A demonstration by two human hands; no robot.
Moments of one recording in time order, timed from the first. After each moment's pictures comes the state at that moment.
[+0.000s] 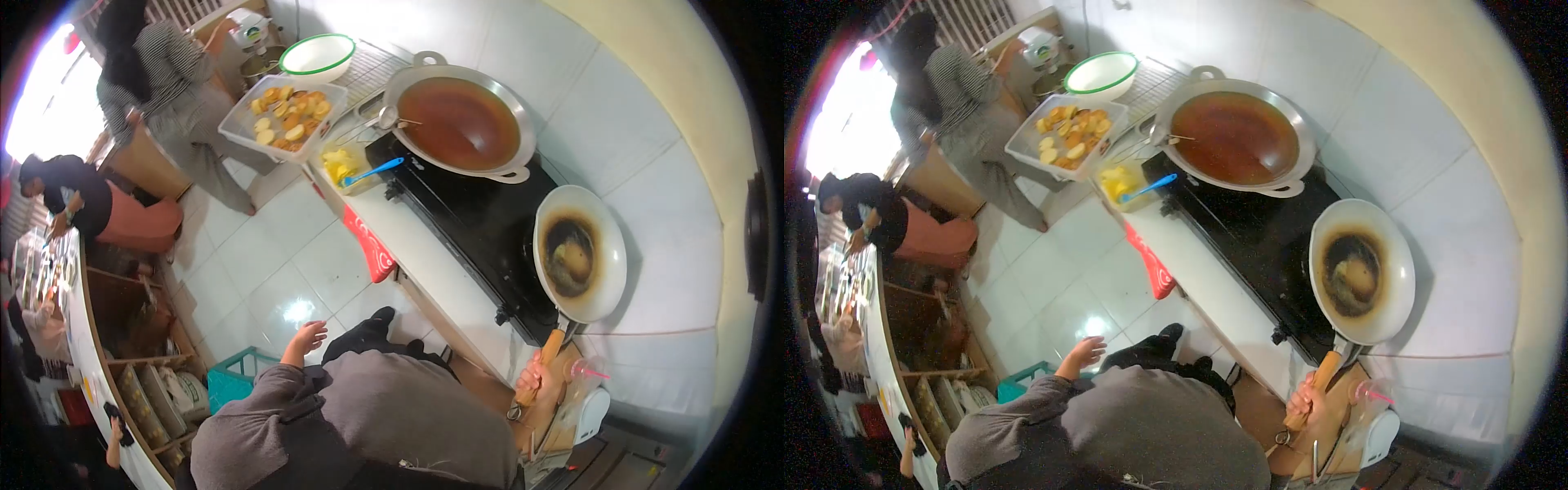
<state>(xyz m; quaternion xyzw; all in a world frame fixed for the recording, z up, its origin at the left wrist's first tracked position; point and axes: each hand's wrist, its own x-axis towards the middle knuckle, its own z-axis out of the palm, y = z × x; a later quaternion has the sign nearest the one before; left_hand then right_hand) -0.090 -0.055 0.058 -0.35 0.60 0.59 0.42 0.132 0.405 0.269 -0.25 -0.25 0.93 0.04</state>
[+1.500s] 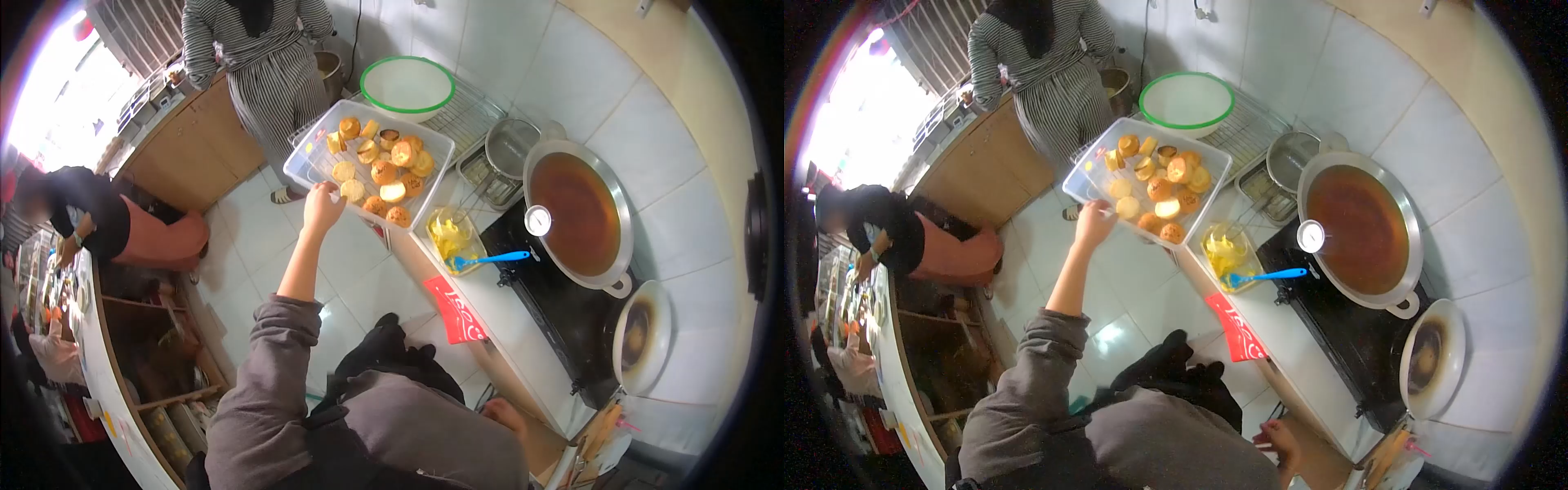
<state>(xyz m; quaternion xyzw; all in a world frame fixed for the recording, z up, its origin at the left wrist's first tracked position) -0.573 -0.128 0.217 0.11 0.94 0.30 -0.09 -0.073 0.192 0.213 -0.40 -0.62 0.58 -0.35</state>
